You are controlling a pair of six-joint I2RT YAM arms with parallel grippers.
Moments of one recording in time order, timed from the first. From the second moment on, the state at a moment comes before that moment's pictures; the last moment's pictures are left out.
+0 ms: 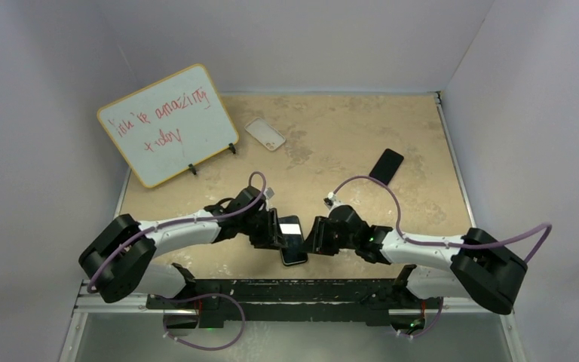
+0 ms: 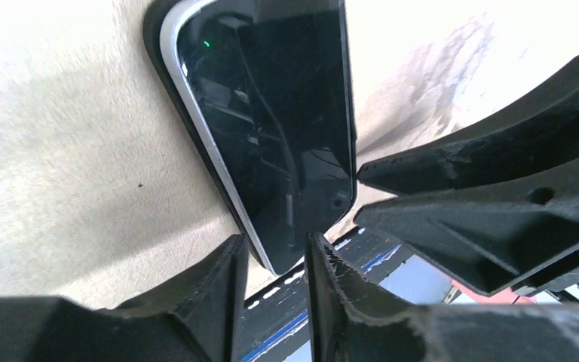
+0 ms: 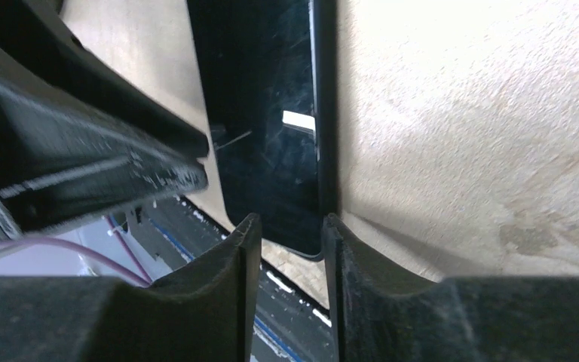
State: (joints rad) left arm -0.80 1.37 0.55 -0.14 0.33 -0.95; right arm 0.92 1.24 0.36 0.12 -0.17 1.04
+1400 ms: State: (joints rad) left arm -0.62 1.41 0.47 0.07 0.47 -0.88; right arm 0.83 1.38 0.35 0.39 -0.28 1.07
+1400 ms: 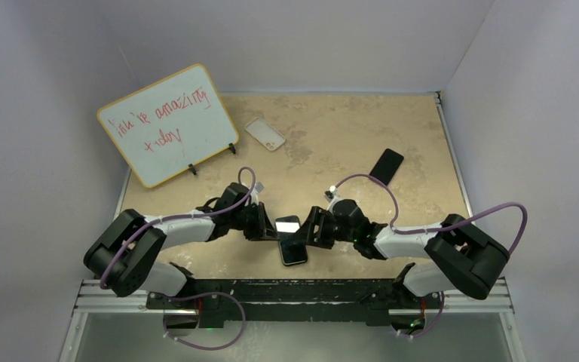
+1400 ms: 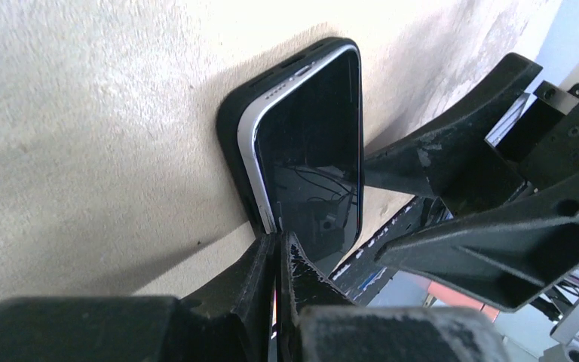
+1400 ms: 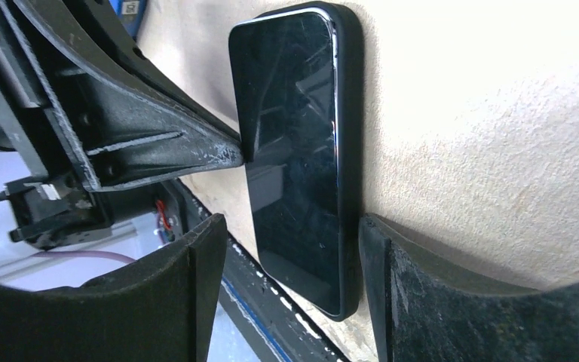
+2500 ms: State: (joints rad) left arm -0.62 1.36 0.40 0.11 0.51 -0.92; right arm 0.82 1.49 0.33 0.61 -0.36 1.11
